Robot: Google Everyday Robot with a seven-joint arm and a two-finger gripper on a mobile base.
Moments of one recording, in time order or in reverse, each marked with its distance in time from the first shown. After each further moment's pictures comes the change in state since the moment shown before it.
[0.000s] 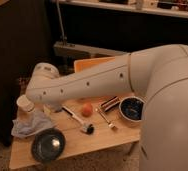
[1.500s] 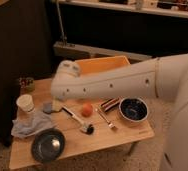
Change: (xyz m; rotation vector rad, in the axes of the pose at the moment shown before) arm -0.062 -0.025 -0.002 -0.074 -0.275 -0.664
